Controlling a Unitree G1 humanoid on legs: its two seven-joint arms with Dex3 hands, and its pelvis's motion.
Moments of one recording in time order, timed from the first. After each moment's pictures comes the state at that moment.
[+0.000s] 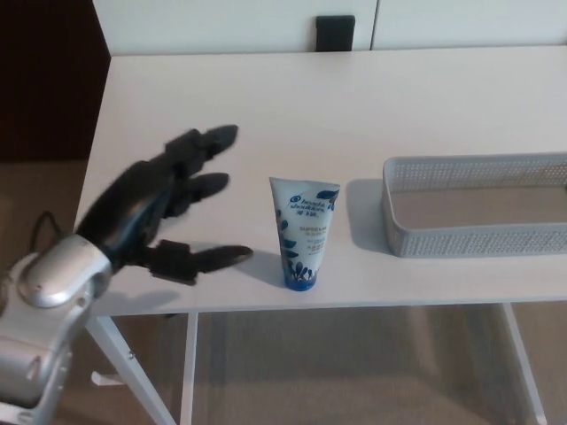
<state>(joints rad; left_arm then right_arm) -0.23 0.42 -0.17 -0.05 -0.11 0.23 -0.36 -0.04 -0.41 0.12 1.31 -0.27 -0.14 0.12</state>
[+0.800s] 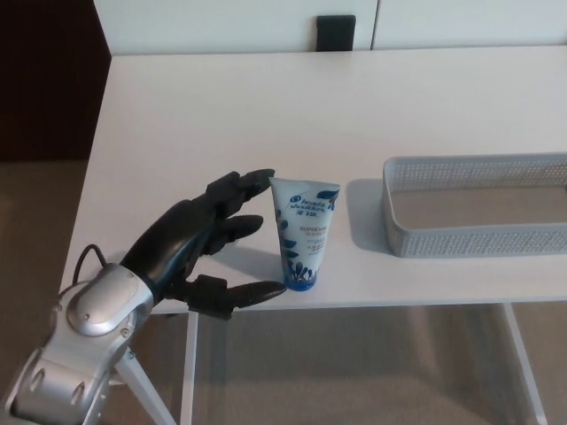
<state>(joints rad) -0.18 0.35 -0.21 -0.02 -0.05 0.24 -0.34 -0.05 -0.40 0.11 1.31 -0.27 -0.15 0.11</state>
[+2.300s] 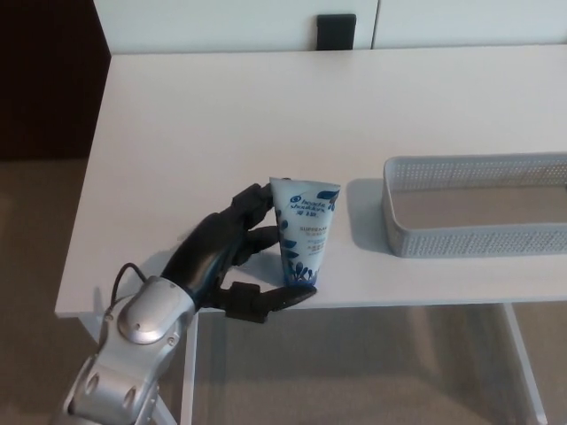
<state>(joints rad) -0.20 0.20 -0.25 0.11 0.03 0.18 -0.26 -0.06 -0.39 0.15 1.30 -0.27 -0.16 0.10</state>
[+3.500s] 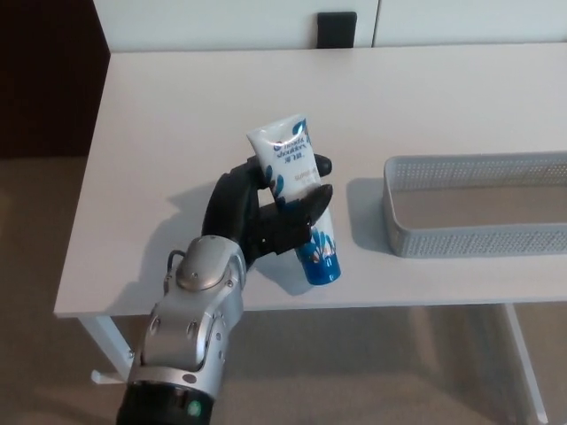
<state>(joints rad) -0.37 -0.13 -0.02 0.23 -0.03 0.37 -0.03 -0.09 -0.36 0.14 1.29 -0.27 -0.16 0.12</state>
